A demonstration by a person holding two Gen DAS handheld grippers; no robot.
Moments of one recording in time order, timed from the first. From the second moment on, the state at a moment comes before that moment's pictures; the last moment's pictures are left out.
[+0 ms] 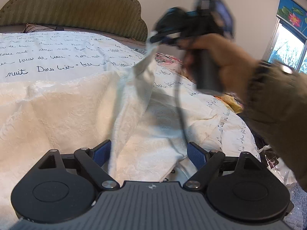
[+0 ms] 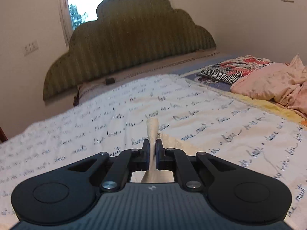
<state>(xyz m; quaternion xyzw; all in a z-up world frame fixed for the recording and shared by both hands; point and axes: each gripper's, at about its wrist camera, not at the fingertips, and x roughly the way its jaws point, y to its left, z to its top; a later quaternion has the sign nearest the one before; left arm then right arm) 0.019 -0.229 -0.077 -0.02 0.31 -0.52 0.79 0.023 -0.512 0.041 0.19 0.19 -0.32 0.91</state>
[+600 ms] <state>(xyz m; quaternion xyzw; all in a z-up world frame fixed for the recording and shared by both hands) -0.026 -0.279 -0.058 0.22 0.22 -0.41 0.86 -0.114 -0.546 0.050 0.32 0.10 -0.29 0.90</state>
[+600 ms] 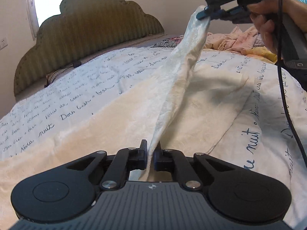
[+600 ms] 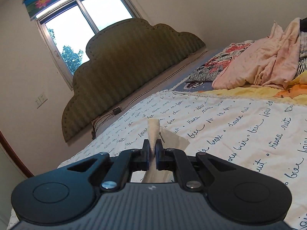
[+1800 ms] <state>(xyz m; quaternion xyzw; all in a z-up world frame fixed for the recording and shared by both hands) -0.056 -0.260 -0.041 0.23 0.23 -0.45 0.83 -0.226 -0.563 -0.039 0.41 0.13 -0.39 0.81</state>
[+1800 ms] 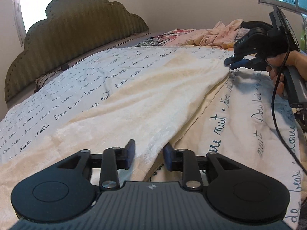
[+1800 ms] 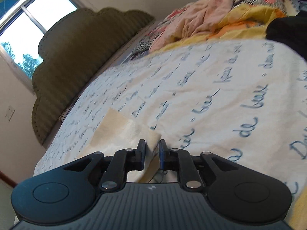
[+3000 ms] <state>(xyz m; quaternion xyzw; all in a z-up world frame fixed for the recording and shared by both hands) -0.018 -0.218 -0.059 0.19 0.24 -0.37 0.88 -0.145 -0.485 -0.038 0.10 0.34 -0.24 0.91</state>
